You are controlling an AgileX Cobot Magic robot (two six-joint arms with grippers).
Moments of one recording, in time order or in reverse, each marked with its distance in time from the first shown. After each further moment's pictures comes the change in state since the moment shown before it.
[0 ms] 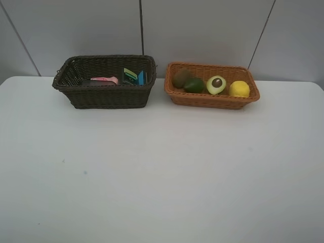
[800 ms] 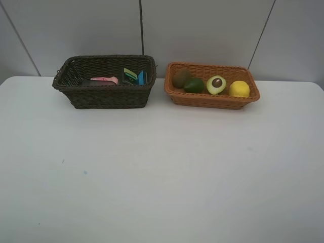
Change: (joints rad) left arm 0.000 0.000 0.000 0.000 0.000 0.000; right arm 0.000 0.000 0.000 0.000 0.000 -0.001
